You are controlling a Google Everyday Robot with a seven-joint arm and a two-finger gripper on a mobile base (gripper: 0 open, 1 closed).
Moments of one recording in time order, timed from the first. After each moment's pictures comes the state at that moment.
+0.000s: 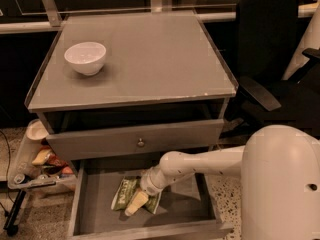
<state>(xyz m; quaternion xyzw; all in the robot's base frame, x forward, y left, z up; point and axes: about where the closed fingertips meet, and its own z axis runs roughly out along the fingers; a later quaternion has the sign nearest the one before) 0.514 0.080 0.394 -0.53 0.78 0.27 0.20</state>
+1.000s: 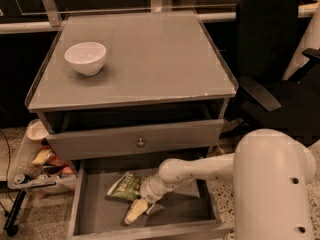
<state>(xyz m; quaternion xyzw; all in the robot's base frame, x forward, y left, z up) 0.496 0.085 0.353 -0.53 0.77 0.30 0.18</state>
